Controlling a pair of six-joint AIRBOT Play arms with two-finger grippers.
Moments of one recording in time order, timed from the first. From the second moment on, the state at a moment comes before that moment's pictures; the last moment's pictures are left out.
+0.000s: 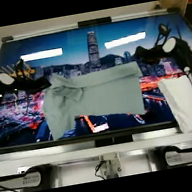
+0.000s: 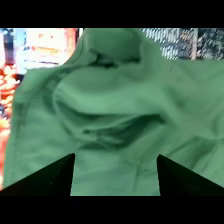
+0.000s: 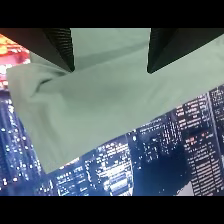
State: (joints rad) left arm 0.04 -1.51 1.30 1.16 -1.02 -1.46; right arm -0.06 -1.52 1.39 -1.20 0.86 1.71
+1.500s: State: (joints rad) left arm 0.22 -1.43 1.02 1.06 -1.09 -1.36; right arm -0.19 -1.44 0.90 -1.17 1.28 1.57
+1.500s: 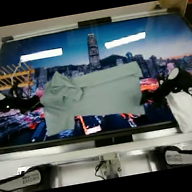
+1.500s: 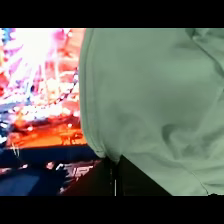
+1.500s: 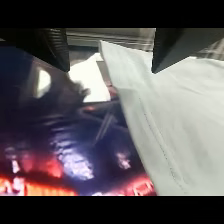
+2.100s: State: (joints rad) left arm 0.23 -1.29 1.15 0.96 -1.13 -1.30; right arm -0.03 -1.36 0.96 -1.06 1.17 1.50
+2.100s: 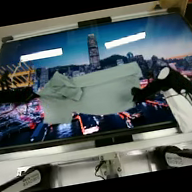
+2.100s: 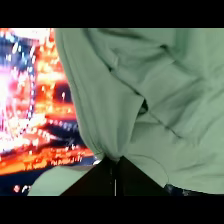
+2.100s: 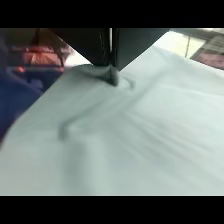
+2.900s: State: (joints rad) left arm 0.22 -0.61 1.90 1.06 -1.09 -1.47; right arm -0.14 -0.57 1.71 -1.33 1.11 1.43
